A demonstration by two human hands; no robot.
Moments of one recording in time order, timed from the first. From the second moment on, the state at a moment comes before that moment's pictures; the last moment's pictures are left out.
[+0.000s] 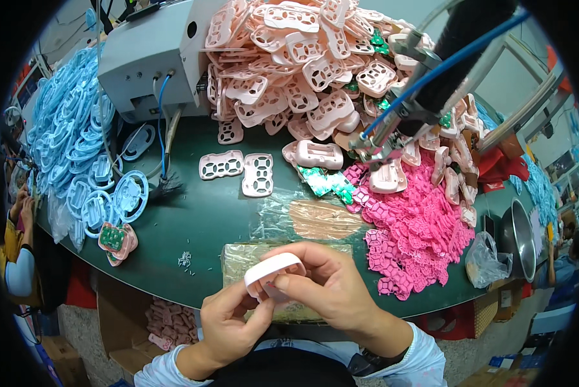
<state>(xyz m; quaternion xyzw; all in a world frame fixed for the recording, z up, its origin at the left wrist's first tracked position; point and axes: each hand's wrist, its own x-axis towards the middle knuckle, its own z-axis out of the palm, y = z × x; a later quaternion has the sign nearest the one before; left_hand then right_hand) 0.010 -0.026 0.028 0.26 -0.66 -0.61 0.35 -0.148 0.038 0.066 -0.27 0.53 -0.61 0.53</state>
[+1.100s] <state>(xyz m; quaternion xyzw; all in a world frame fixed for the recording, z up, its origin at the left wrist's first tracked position) 0.019 -0.043 0.032 0.28 -0.60 -0.65 0.38 -0.172 0.073 0.039 -0.16 0.52 -0.57 0.62</state>
